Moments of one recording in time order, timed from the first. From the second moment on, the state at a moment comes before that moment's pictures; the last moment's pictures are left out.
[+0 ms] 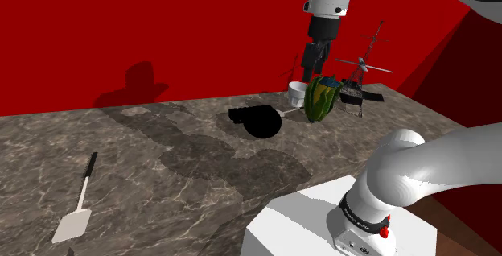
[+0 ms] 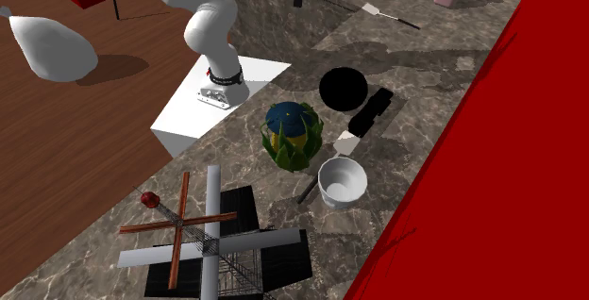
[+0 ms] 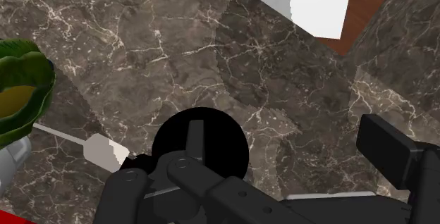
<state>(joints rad) 0.01 -0.75 -0.03 -2.26 -0.01 1.43 -0.13</state>
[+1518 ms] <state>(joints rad) -0.09 -0.31 -0.31 -2.29 -0.22 1.99 -0.40</state>
